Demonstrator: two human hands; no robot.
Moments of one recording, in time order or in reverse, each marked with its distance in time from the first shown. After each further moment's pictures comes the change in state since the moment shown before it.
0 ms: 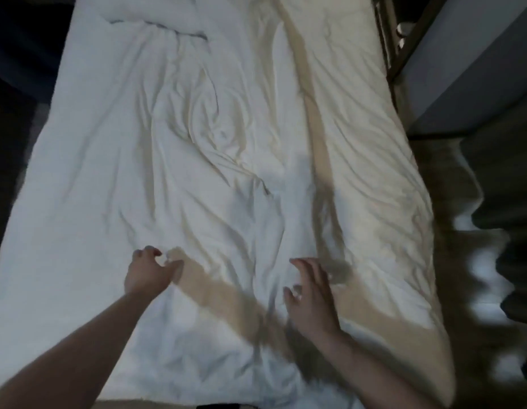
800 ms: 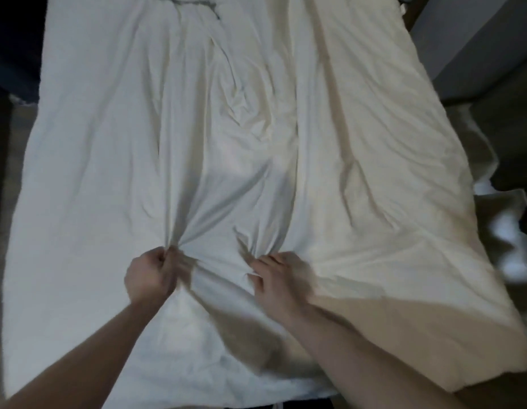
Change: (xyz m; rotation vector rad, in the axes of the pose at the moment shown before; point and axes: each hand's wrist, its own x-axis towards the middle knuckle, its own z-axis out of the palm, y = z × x) left_hand 0.045 -0.083 -0.021 0.037 0.206 0.263; right_hand 0.020 -0.092 0.165 -0.071 -0.023 -0.204
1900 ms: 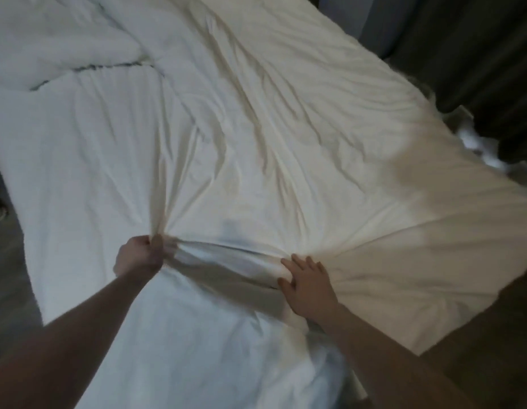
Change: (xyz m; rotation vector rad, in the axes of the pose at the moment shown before) left_hand 0.208 -0.041 -0.069 0.191 -0.158 0.289; right_hand 0.011 -0.088 0.097 -0.073 -0.073 0.647
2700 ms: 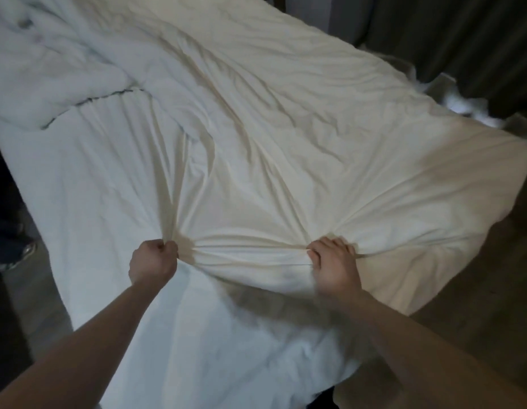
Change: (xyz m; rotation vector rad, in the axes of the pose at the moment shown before) left_hand -0.072 0.003 0.001 -0.116 0.061 0.069; right_hand -0.063 0.041 0.011 0.127 0.653 0.009
